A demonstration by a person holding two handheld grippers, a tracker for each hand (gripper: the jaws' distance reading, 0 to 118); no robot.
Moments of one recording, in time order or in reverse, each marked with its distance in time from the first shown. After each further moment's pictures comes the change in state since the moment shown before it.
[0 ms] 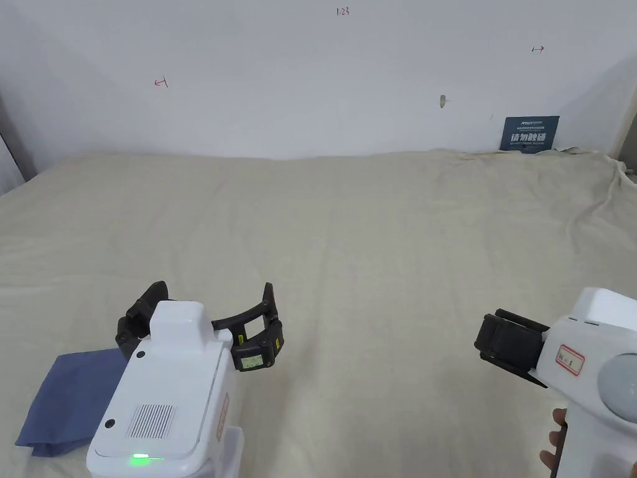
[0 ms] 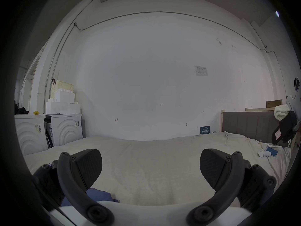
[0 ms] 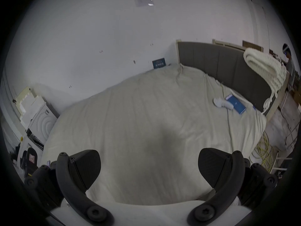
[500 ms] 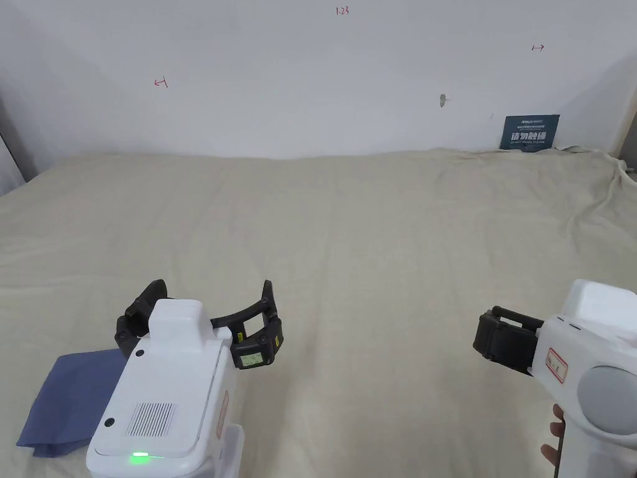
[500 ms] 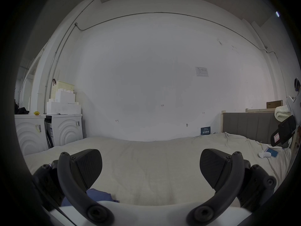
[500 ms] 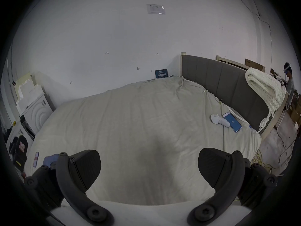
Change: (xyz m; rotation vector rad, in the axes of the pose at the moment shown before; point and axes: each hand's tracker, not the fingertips) left arm 0.000 0.001 -0.001 0.005 0.004 0.003; right arm -0.008 -0.006 -0.001 0.128 -0.041 0.143
